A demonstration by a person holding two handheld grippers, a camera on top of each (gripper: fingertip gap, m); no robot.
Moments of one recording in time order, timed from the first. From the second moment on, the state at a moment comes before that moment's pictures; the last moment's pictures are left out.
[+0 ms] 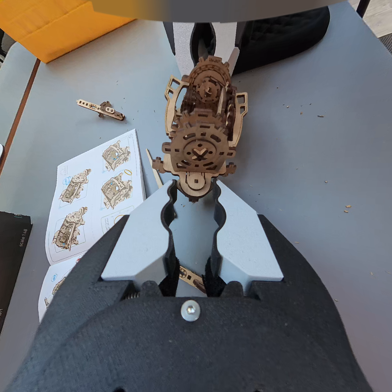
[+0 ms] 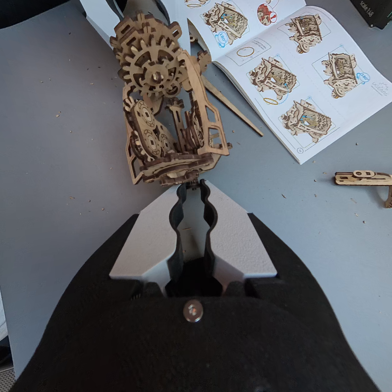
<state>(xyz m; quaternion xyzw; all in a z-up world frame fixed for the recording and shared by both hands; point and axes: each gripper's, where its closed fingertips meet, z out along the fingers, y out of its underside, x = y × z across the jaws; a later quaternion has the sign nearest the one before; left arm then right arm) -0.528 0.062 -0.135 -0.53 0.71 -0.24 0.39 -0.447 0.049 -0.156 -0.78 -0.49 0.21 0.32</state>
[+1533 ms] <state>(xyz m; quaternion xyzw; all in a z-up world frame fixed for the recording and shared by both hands) -0.529 0.046 -0.140 -0.47 0.74 -0.21 0.44 -0.450 0.036 -0.155 -0.78 -0.50 0.25 0.29</state>
